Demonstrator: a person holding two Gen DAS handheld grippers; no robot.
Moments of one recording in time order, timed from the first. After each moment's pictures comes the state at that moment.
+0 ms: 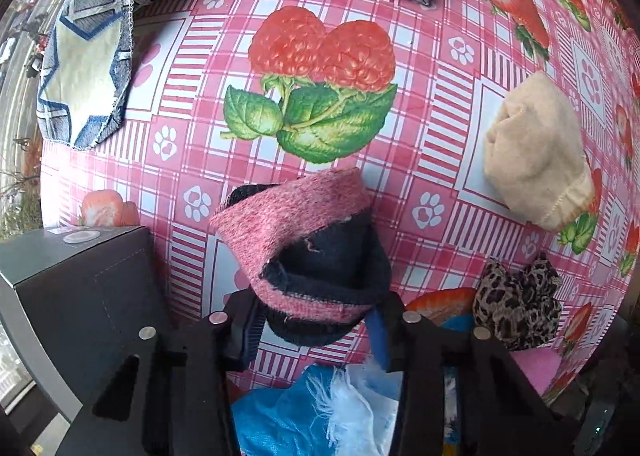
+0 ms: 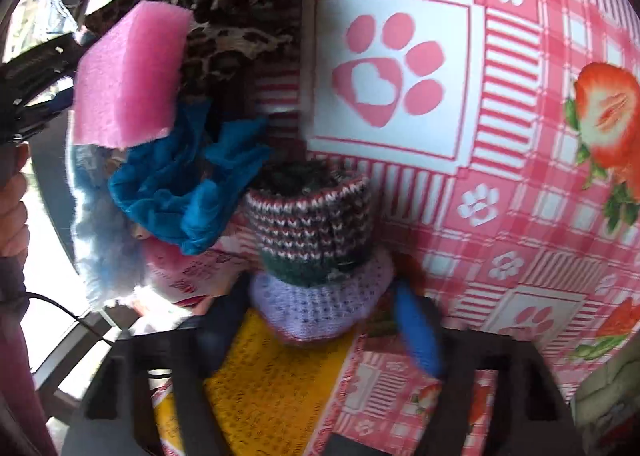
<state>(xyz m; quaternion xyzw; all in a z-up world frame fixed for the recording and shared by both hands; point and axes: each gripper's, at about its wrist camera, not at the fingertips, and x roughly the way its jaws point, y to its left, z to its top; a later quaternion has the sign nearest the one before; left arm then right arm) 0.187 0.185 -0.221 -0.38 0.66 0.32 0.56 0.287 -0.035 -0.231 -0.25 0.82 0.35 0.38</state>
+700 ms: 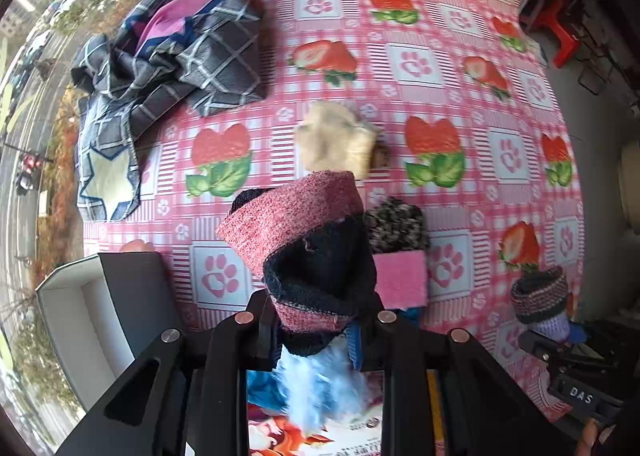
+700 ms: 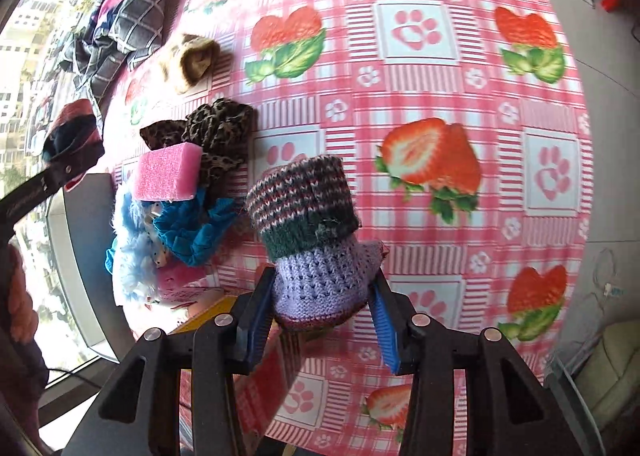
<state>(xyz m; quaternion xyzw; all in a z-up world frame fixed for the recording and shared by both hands) 0.218 0.068 -0.078 -0.23 0.63 0.27 0.70 0.336 -0.104 -0.122 -0.20 0.72 0.34 0.57</state>
